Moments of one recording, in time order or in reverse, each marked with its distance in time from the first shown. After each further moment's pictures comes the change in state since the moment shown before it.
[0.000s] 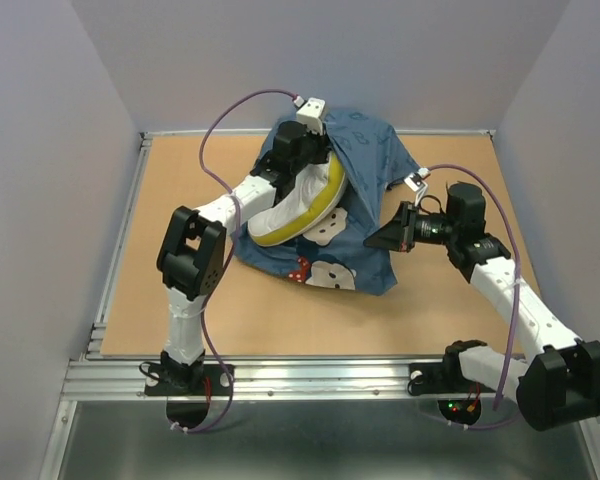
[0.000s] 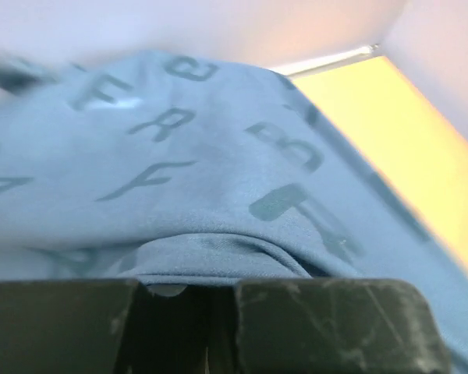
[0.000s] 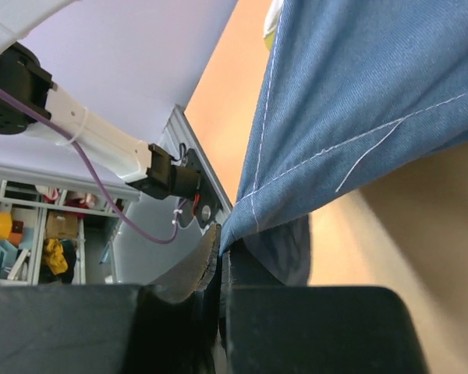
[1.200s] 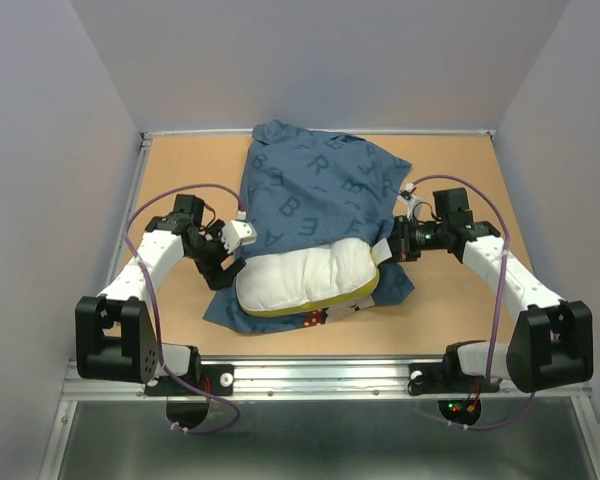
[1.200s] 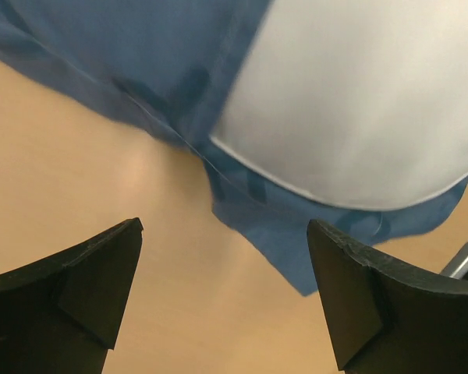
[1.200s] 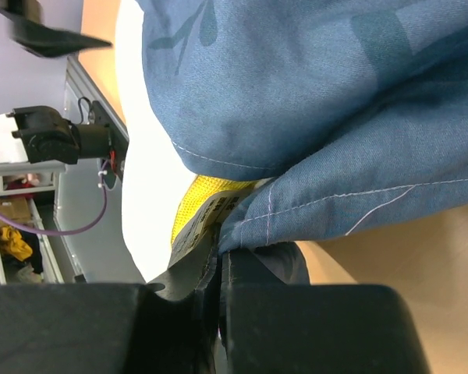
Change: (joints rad) left arm 0.410 -0.713 -0.683 -1.093 0.426 1.123; right arm -0.061 0.179 0.068 -0.395 0.125 -0.381
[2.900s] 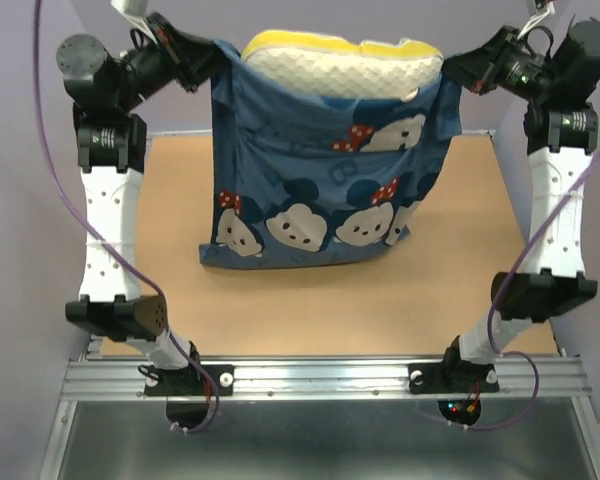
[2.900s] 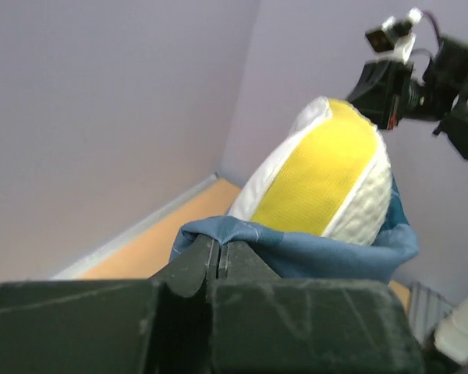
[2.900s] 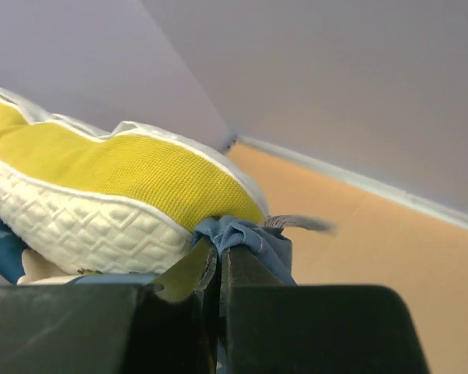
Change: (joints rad) left arm 0.117 0.118 0.937 0.795 0.432 -1.432; right arm -0.292 0.304 1.211 0.112 -0.004 0.289
